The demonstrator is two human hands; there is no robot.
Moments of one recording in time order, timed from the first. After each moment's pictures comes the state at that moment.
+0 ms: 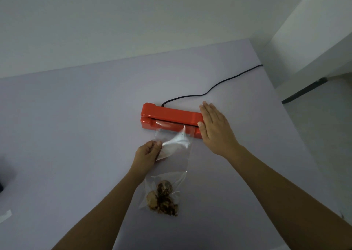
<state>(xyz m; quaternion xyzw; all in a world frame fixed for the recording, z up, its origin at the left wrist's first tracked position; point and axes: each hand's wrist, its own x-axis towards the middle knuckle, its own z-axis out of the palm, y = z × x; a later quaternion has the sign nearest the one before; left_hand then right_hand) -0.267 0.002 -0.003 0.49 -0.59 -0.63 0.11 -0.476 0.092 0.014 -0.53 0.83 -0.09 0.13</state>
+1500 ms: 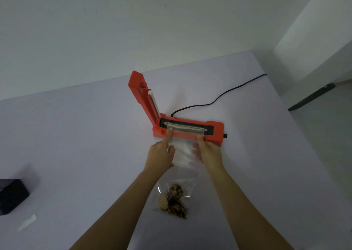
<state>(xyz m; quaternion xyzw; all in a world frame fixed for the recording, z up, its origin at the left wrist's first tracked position) -0.278 -0.017 0.019 0.44 -0.78 -0.43 0.01 -0.395 0.081 0.022 0.01 0.74 -0.53 0.41</state>
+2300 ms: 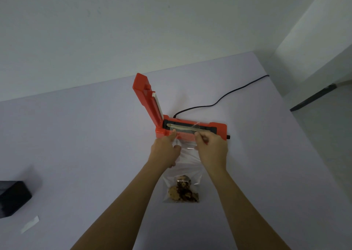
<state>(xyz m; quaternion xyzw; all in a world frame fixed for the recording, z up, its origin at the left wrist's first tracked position) -0.296 -0.030 0.041 0.48 -0.76 -0.44 -0.08 -0.394 0.065 0.045 -0.24 0.85 -0.43 0.17</state>
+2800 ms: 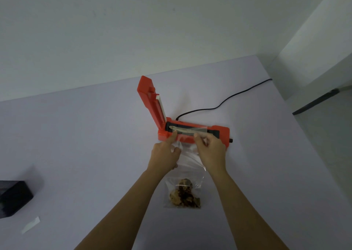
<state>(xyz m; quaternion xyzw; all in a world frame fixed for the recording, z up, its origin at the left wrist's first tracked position) -0.283 -0.029 0.037 0.46 -0.76 -0.45 -0.01 -0.393 0.058 0.035 -0.20 0.83 -0.45 0.25</state>
